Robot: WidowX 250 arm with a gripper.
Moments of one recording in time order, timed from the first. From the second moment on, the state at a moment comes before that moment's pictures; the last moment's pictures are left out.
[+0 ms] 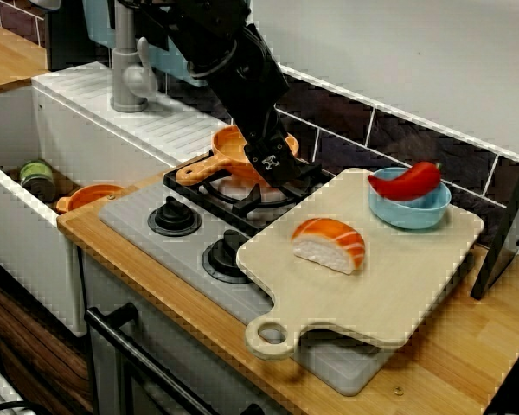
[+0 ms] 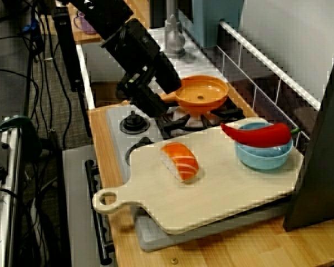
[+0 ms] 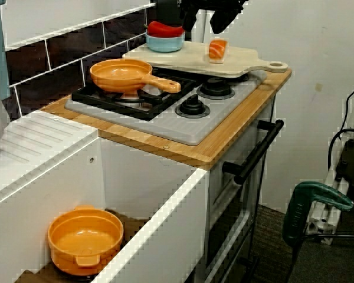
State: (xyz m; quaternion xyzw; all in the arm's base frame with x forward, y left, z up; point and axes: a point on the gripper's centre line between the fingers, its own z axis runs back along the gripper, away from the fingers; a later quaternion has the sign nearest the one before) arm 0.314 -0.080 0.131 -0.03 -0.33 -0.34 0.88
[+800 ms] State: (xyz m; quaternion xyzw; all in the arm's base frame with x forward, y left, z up) arm 0.327 -0.121 0.151 -0.05 -0.30 -0.50 0.81
